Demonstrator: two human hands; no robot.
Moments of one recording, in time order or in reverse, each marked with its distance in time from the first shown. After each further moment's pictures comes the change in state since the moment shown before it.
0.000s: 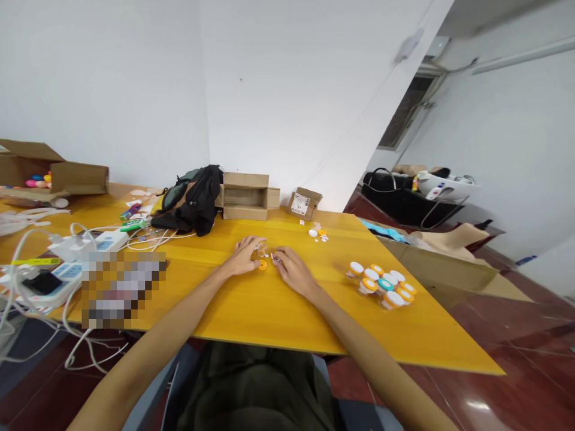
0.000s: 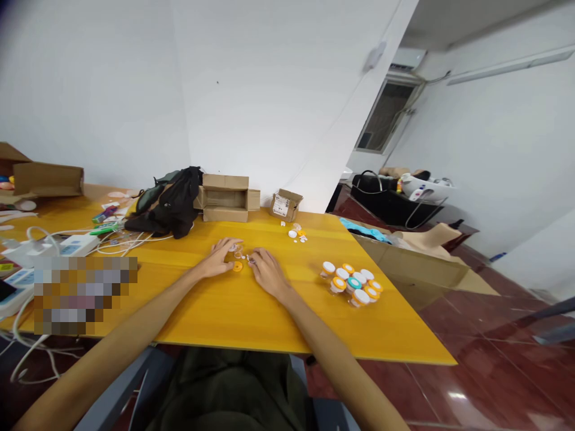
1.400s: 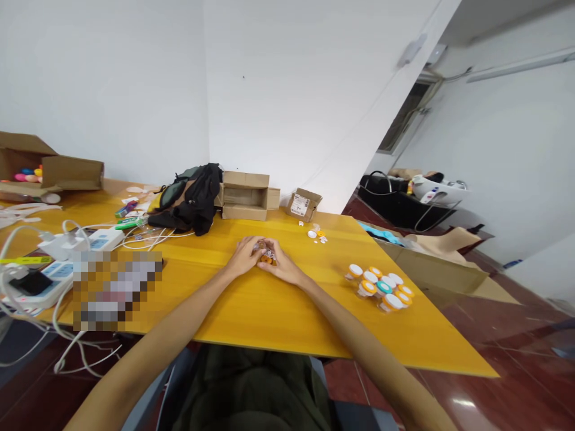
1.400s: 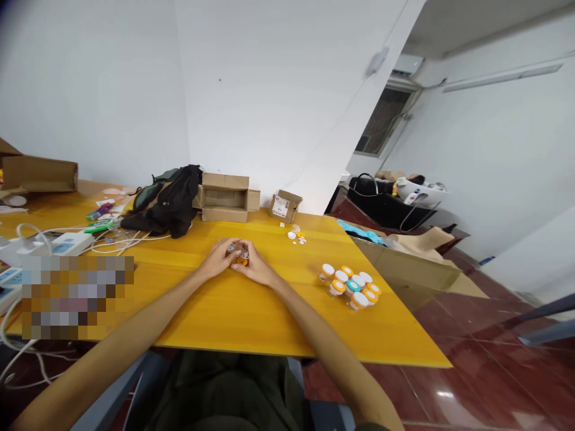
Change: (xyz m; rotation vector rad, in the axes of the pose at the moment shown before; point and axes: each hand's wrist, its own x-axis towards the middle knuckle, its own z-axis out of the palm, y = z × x) left_hand 0.010 0.004 0.012 -0.247 0.234 -0.029; right_hand 0.030 -0.003 0.013 0.682 -0.137 0.015
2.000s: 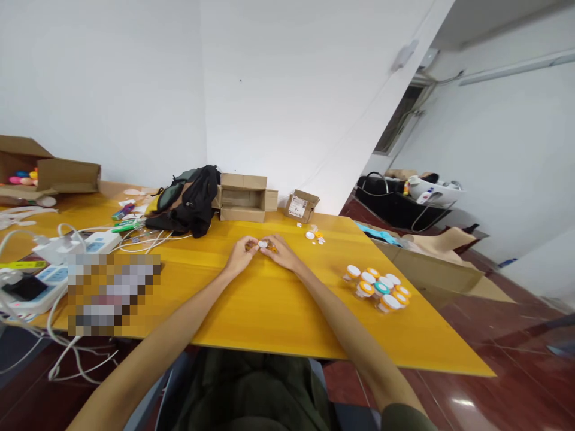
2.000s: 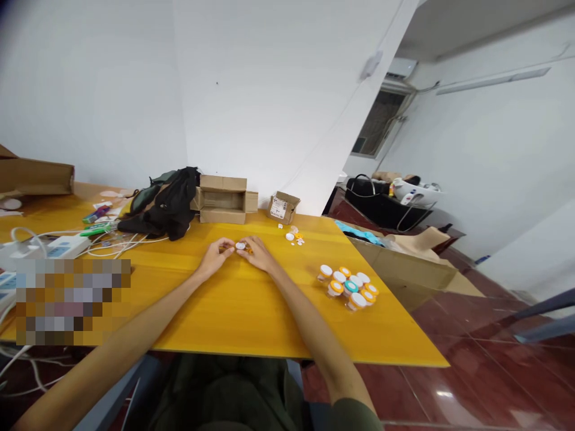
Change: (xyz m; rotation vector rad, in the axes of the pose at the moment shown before) left_hand 0.009 -0.013 0.007 -0.422 0.162 -0.182; right_hand 0.029 0.026 -0.022 -0.408 0.023 0.050
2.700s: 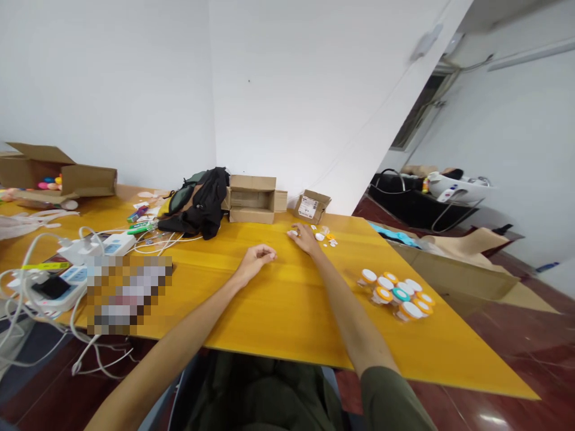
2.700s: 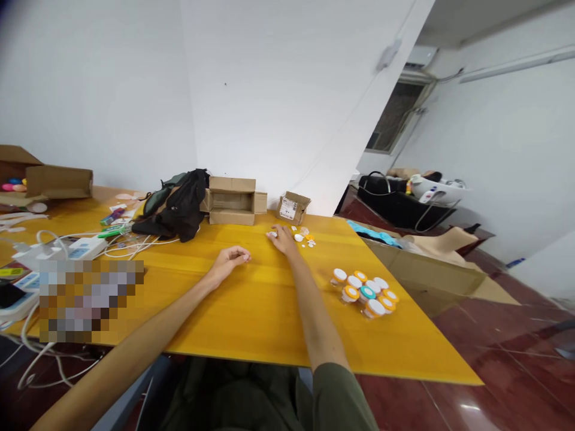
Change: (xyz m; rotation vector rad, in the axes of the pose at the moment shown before) left_hand -0.016 0.010 0.005 -0.240 -0.168 -0.175; right_hand 0.026 0.067 -0.023 -0.212 0.182 0.318
